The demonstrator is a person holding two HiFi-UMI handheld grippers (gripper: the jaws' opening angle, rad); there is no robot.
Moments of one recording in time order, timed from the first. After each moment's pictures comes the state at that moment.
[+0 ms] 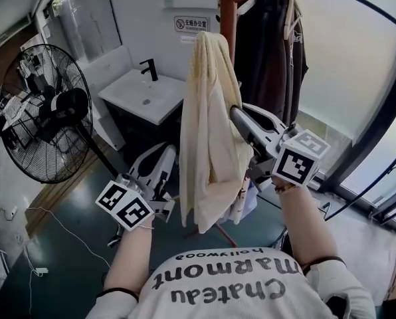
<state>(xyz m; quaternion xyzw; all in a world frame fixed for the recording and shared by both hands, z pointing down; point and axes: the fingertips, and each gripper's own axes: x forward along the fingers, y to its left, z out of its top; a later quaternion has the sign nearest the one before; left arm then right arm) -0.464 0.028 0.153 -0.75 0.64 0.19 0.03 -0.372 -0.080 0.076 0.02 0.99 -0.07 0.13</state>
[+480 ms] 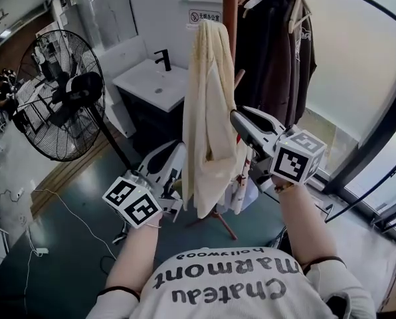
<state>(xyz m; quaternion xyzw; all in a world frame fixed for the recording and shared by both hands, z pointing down) -0.410 0.056 0.161 -0.73 0.66 0.19 0.01 -0.348 -0.056 0.107 0.04 0.99 -0.08 0.08</state>
